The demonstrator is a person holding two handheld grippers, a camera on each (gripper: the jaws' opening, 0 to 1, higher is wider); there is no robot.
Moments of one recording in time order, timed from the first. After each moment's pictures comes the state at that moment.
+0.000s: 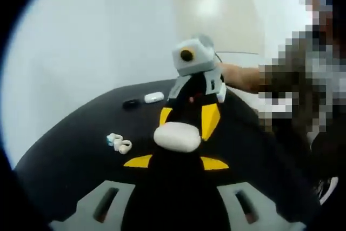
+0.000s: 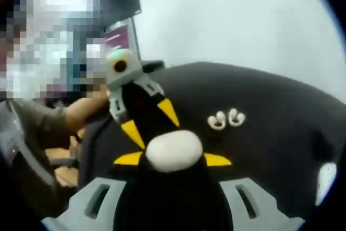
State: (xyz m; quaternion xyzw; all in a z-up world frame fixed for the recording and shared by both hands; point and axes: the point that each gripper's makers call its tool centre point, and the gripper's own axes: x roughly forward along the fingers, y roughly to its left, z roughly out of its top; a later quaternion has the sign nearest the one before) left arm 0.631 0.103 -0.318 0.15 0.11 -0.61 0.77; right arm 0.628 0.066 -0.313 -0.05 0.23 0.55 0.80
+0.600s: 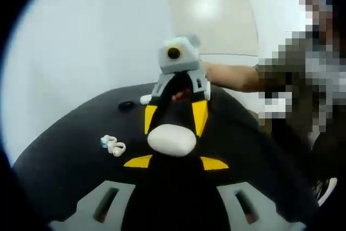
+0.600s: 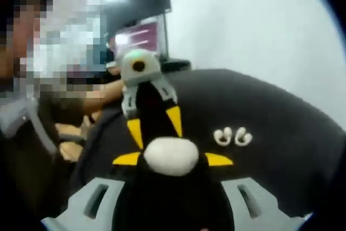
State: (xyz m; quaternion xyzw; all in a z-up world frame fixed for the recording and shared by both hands) left arm 0.627 0.101 -0.319 0.15 0.11 -0.62 0.76; right arm 0.633 0.080 -0.321 -0.13 0.19 0.66 0.72
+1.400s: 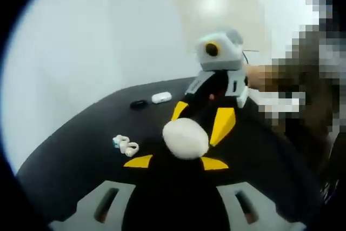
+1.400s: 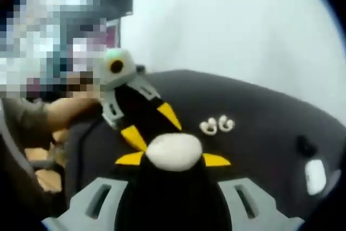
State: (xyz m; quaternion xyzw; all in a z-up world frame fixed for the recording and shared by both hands) left arm 0.649 0.100 -0.321 0.17 0.11 -0.57 0.79; right arm 0.632 0.070 -0.311 -0.09 0.18 0.49 0.85
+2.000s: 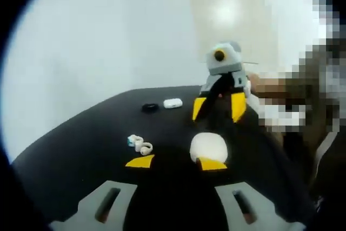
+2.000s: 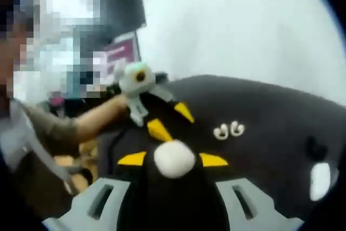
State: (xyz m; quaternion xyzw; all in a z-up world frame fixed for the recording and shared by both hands) left arm 0.654 0.120 -0.301 0.11 0.11 -0.57 0.81; right arm 0.624 0.063 -0.279 0.02 0.20 0.58 0.79
